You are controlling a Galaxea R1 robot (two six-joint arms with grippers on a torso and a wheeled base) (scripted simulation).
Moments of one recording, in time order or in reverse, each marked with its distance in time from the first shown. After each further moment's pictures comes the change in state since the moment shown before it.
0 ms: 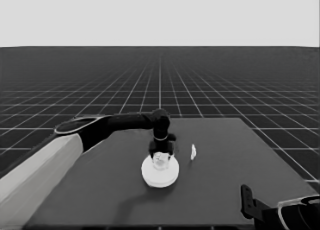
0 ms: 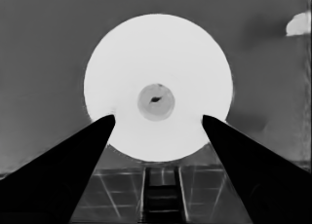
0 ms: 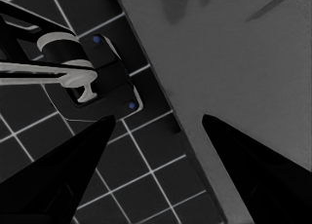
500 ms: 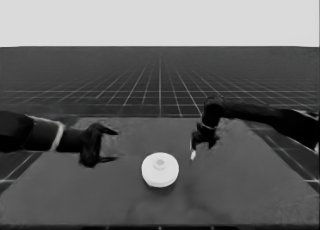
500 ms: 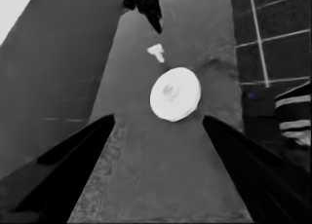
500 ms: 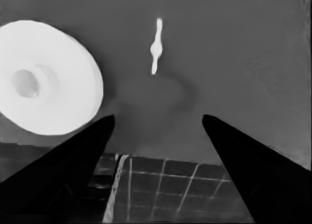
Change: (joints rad) left arm -0.281 -1.106 1.114 0.134 -0.754 1.393; right arm 0.481 0.783 -1.017 0.620 -0.344 0.687
